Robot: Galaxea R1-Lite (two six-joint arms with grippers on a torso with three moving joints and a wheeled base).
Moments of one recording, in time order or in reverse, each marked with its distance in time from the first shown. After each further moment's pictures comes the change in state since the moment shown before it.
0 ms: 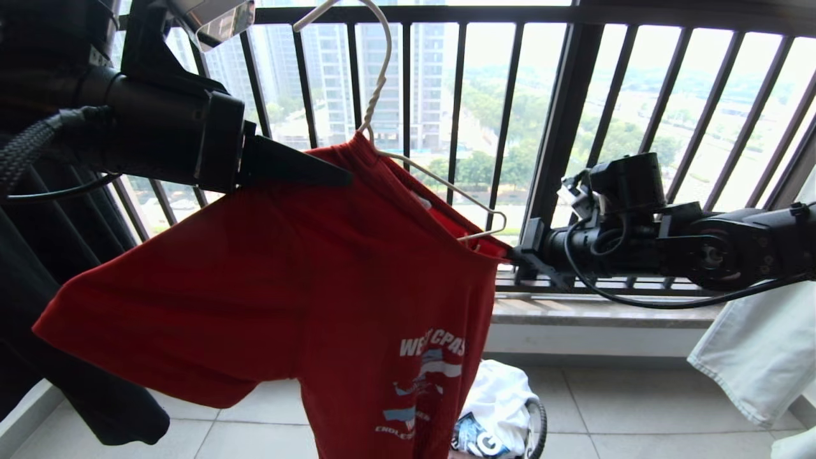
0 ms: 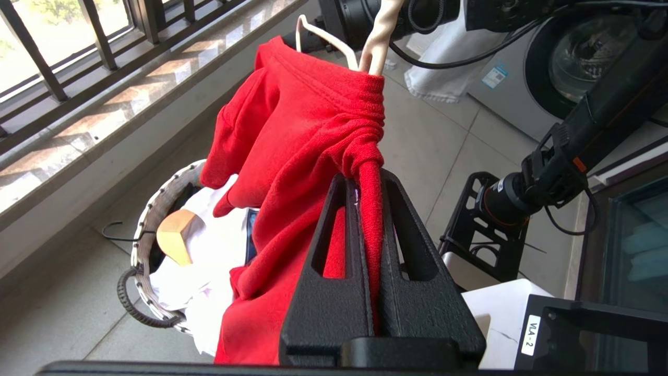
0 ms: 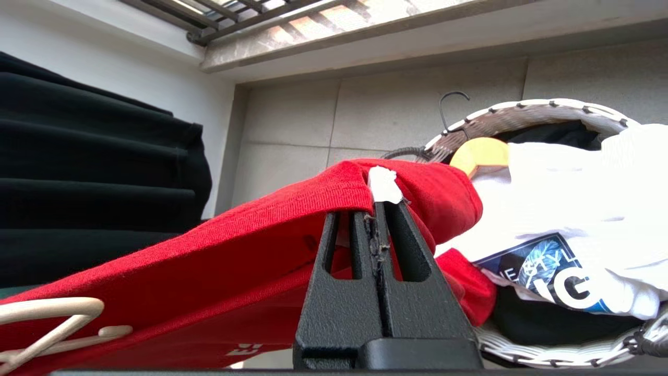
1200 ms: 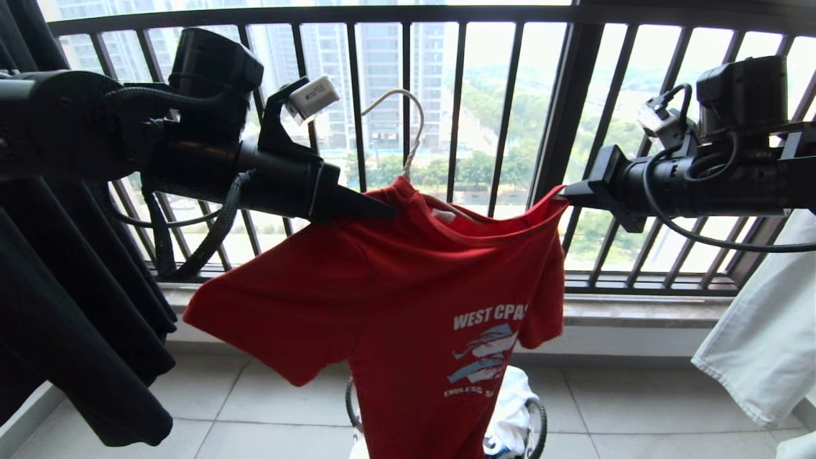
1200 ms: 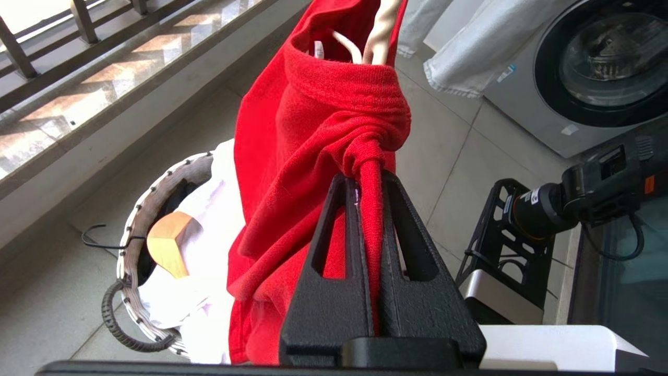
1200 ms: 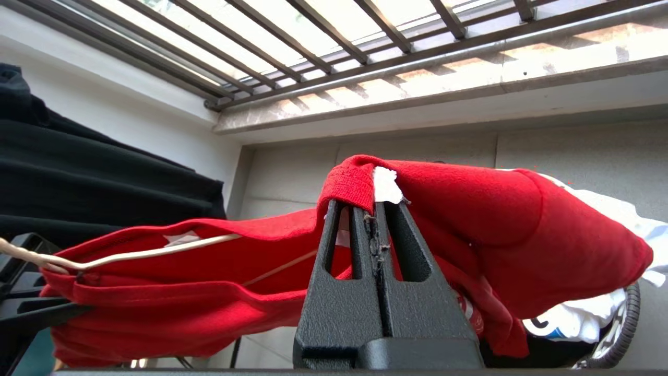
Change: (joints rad) left arm -0.027 0.222 0.028 -0.191 -0.001 -0.023; right arm -0.103 -0.168 -0.171 0.203 0.000 -0.037
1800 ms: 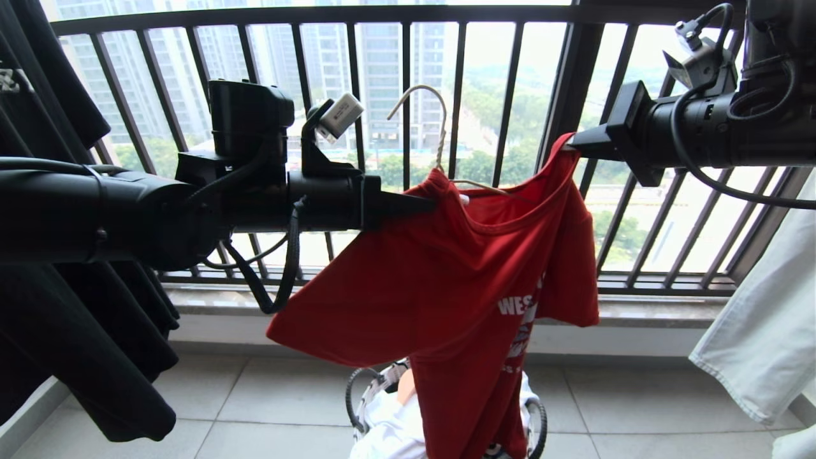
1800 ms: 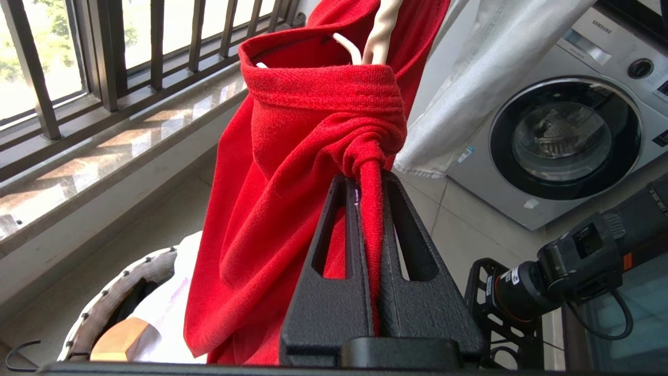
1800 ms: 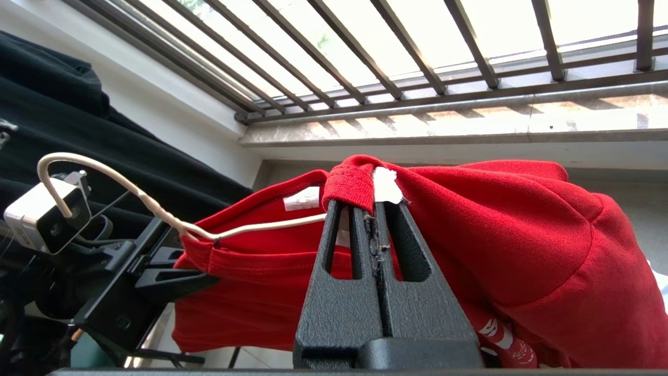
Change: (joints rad) left arm -0.067 0.029 0.296 -0.688 0.002 -0.297; right arm 0.066 -0.035 -0.199 0.121 -0.025 -0.034
